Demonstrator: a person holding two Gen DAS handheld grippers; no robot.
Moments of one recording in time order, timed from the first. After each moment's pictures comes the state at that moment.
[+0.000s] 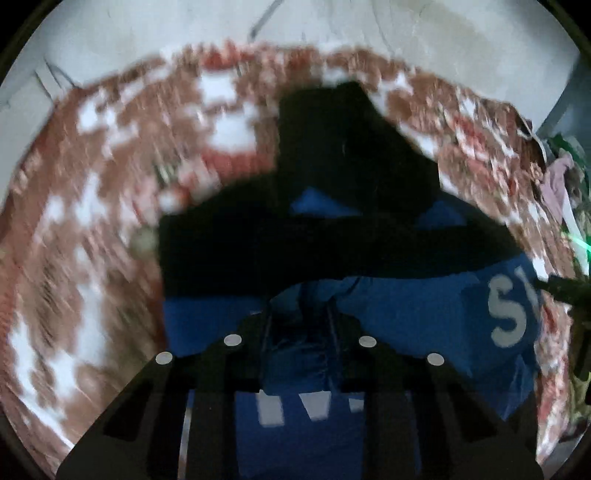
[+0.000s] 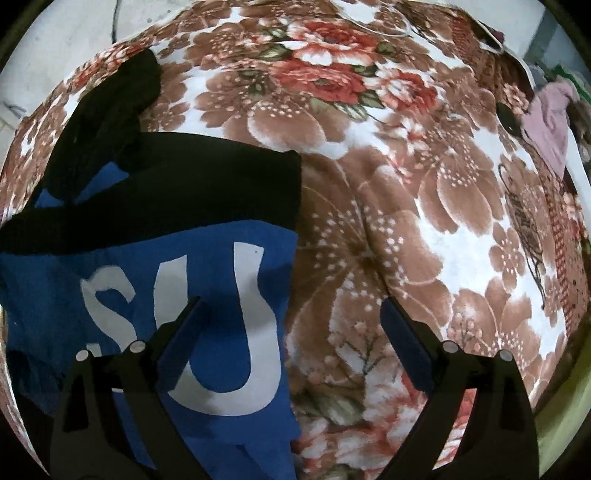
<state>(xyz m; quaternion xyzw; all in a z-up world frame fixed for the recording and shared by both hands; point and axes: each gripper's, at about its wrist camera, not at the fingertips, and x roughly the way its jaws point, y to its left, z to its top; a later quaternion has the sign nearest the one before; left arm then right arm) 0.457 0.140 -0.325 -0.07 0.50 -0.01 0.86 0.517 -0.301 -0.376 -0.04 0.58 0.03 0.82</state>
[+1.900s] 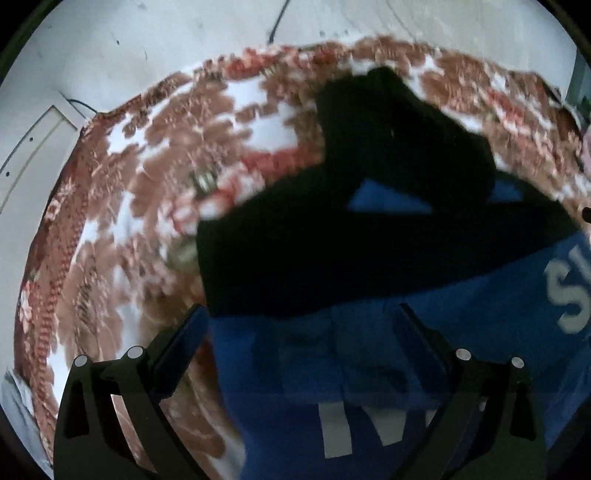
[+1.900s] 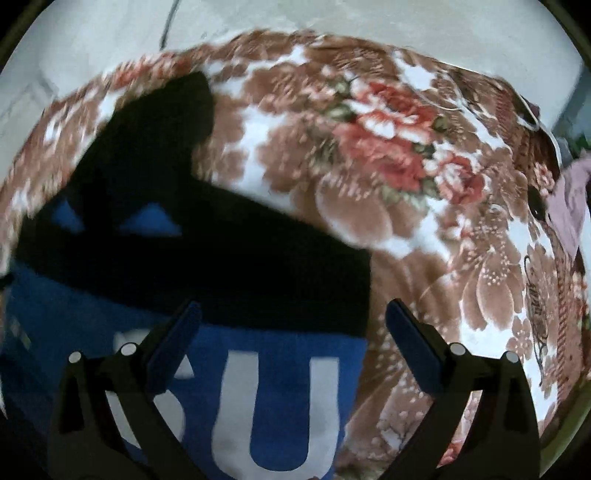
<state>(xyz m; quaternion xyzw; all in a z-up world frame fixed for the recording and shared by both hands) 0.463 0.153 -0.357 0.02 0.50 0.06 0.87 0.570 -0.246 -0.343 -0.06 0.50 0.07 0.86</state>
